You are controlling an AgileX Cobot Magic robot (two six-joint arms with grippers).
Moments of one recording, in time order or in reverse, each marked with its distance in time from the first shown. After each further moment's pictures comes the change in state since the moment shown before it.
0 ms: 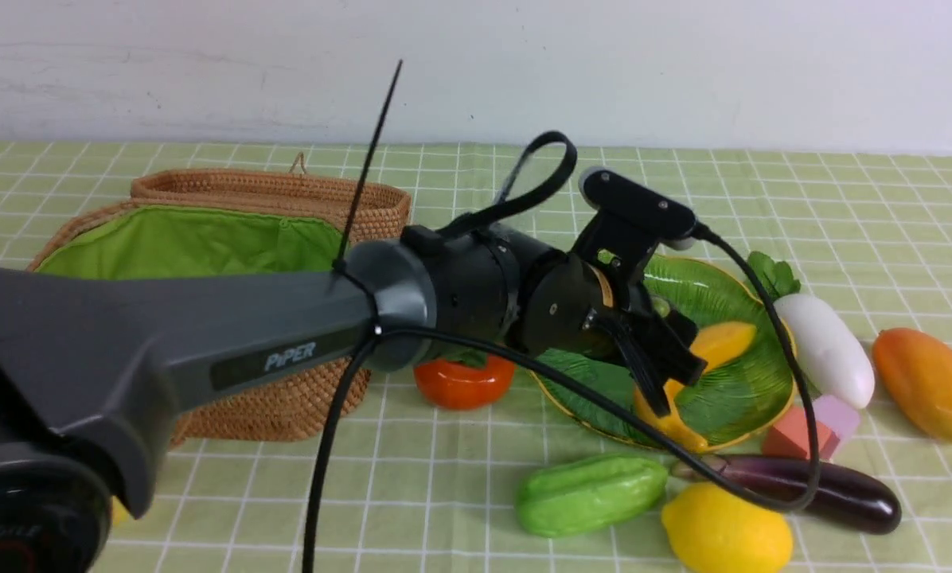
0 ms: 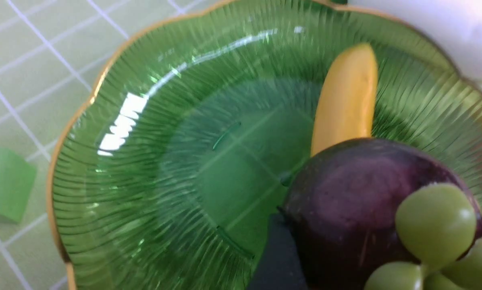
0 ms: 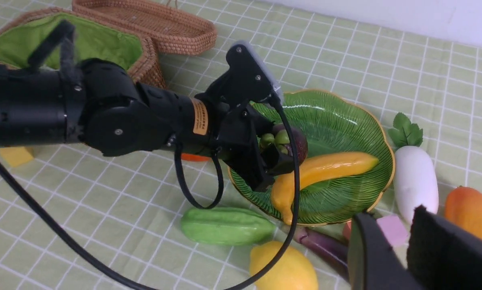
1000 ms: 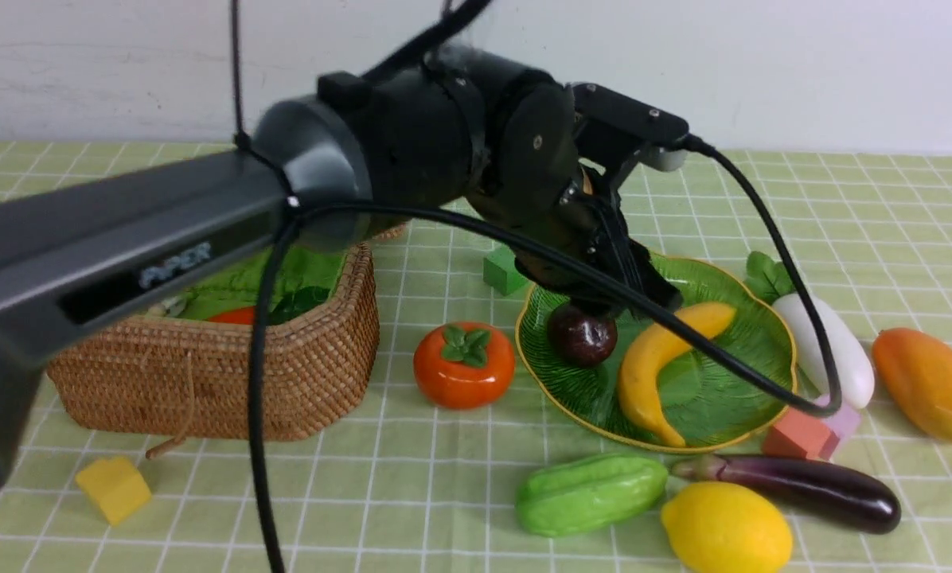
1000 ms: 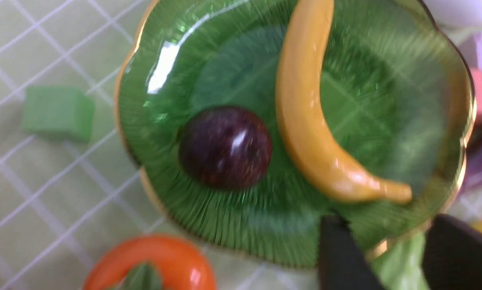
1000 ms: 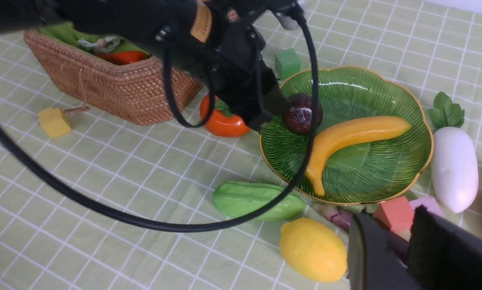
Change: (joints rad) right arm 0.000 0.000 0.000 0.092 0.000 -0.029; left arm 0.029 -0.158 -0.214 0.074 0.610 -0.019
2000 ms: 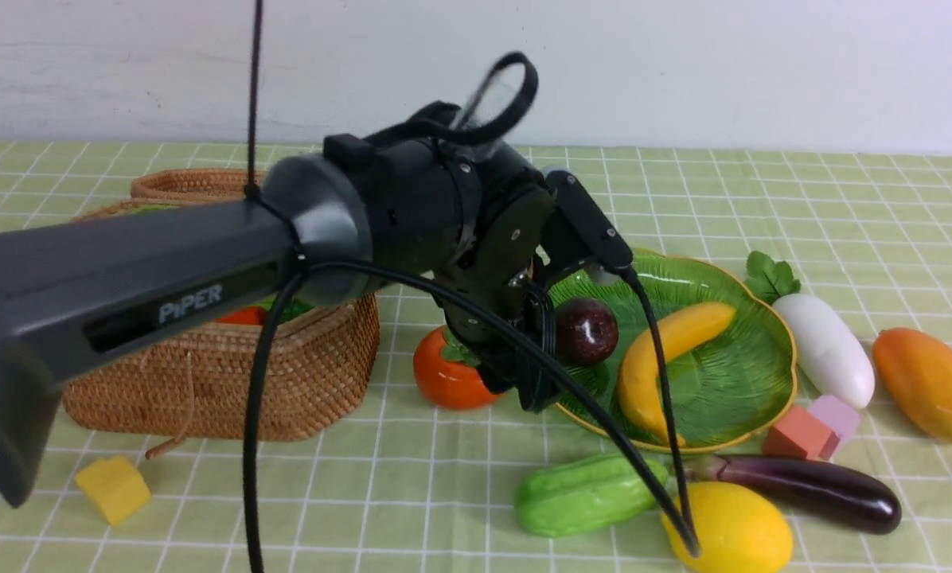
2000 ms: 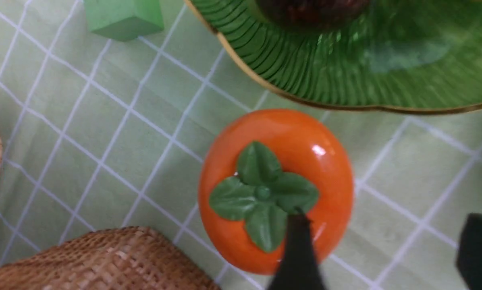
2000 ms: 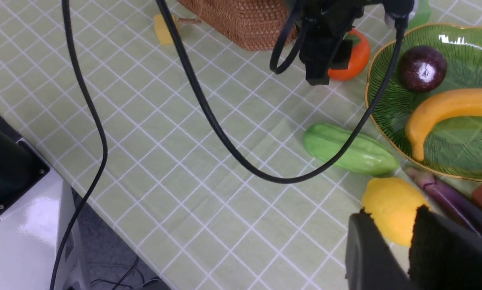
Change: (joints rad) right arm 0.000 0.000 0.000 0.284 0.001 -0.230; left arm 0.000 0.053 0.155 0.299 0.013 0.153
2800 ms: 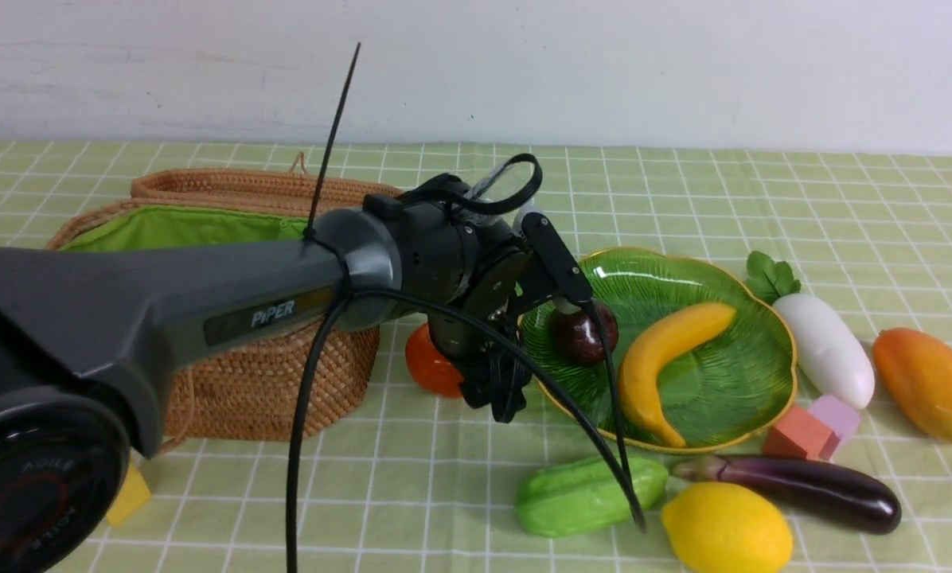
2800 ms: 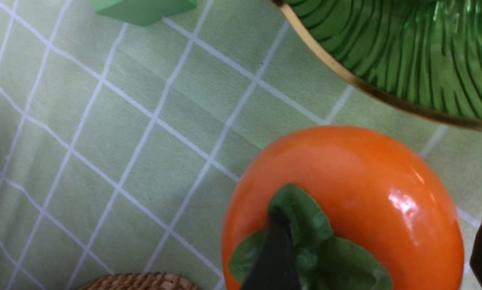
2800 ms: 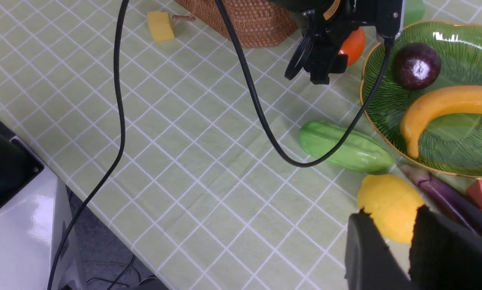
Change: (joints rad) right arm 0.000 0.000 0.000 -0.007 0.009 0.000; left arm 0.073 0.146 -0.004 0.058 -0.145 0.000
